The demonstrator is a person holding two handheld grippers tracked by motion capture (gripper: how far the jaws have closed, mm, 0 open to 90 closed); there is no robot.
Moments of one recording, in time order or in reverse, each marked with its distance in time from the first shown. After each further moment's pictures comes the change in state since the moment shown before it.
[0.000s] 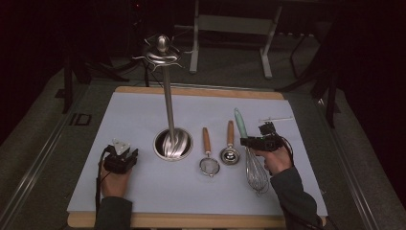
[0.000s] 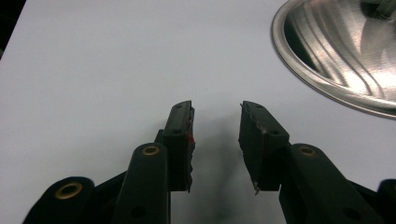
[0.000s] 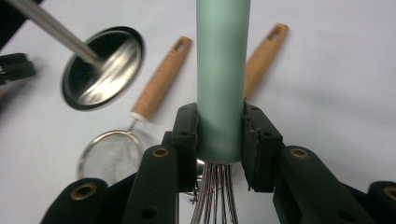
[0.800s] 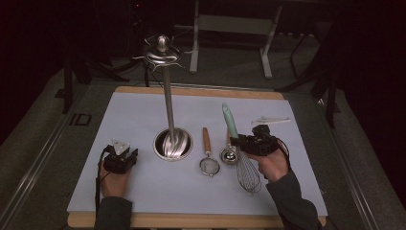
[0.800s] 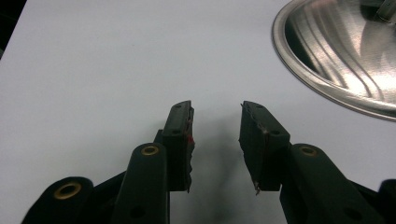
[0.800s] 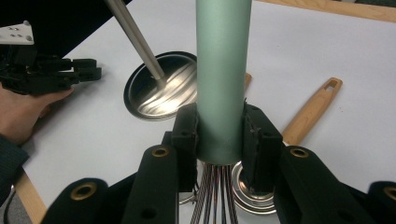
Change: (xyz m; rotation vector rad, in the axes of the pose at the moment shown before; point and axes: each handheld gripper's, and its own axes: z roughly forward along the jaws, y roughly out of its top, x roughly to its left) left arm 0.001 0.000 0.000 -0.005 -0.004 -0.010; right arm 0.055 0.005 -0.026 -0.098 0.074 -0.153
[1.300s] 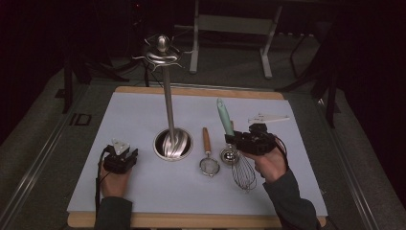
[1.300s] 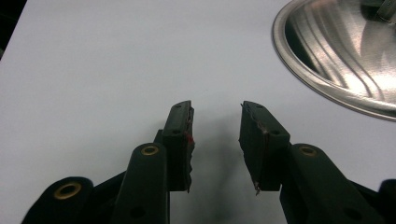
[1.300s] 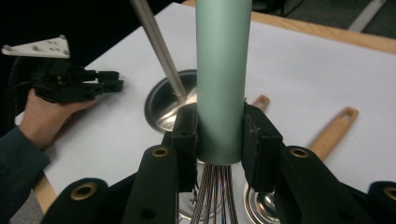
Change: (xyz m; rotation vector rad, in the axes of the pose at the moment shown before) left arm 0.000 0.000 0.000 0.000 0.000 0.001; right arm 0.021 0.013 -0.008 -0.052 0.036 -0.054
